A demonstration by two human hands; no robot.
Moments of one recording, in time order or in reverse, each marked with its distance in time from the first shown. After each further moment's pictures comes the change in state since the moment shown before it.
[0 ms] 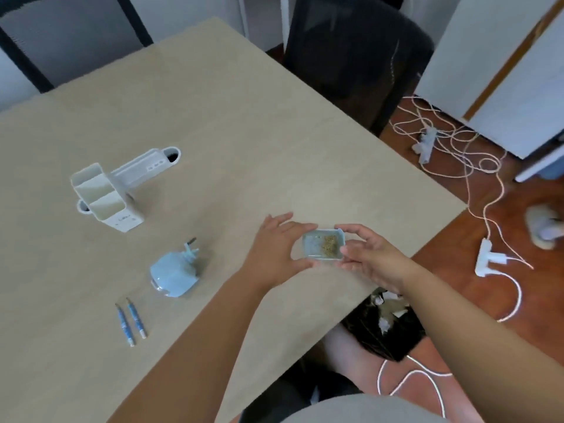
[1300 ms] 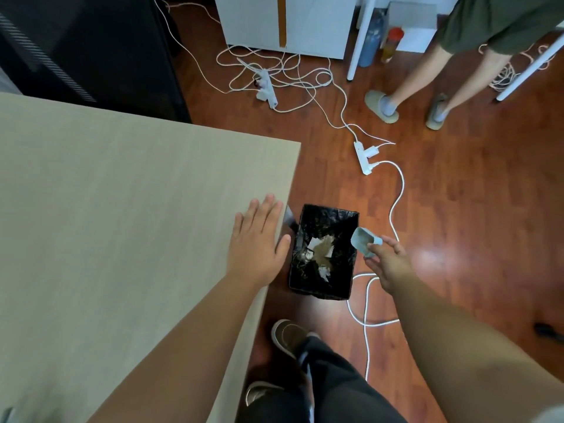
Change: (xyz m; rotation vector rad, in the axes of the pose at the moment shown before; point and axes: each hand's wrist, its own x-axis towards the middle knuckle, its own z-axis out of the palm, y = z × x) left_hand 0.109 0.107 0.176 0.298 -0.226 0.416; right_hand -0.113 0.203 -0.175 0.811 1.336 0.069
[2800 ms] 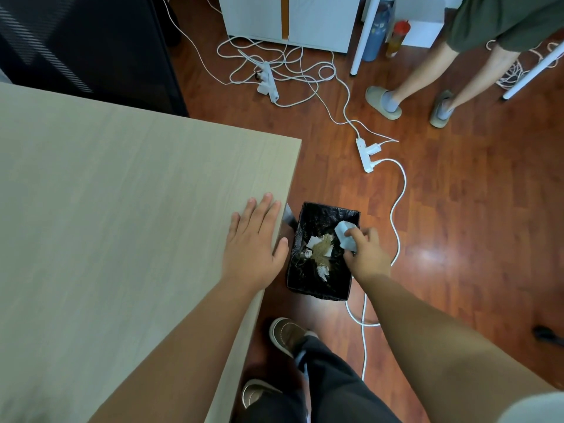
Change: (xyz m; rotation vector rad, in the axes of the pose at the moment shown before) left_hand -0.001 0.003 -0.001 -0.008 0.006 -0.019; right_hand 0.004 0.018 0.030 -1.279 0.015 -0.740
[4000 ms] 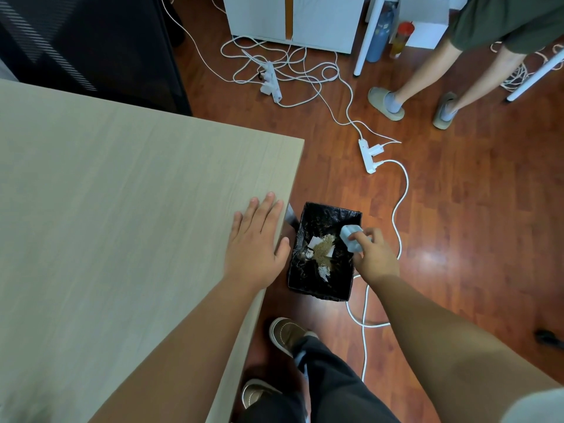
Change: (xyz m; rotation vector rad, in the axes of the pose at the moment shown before) left_hand 0.001 0.000 0.000 0.000 -0.007 -0.002; right_hand 0.007 0.017 -0.005 -0.064 -0.029 -0.078
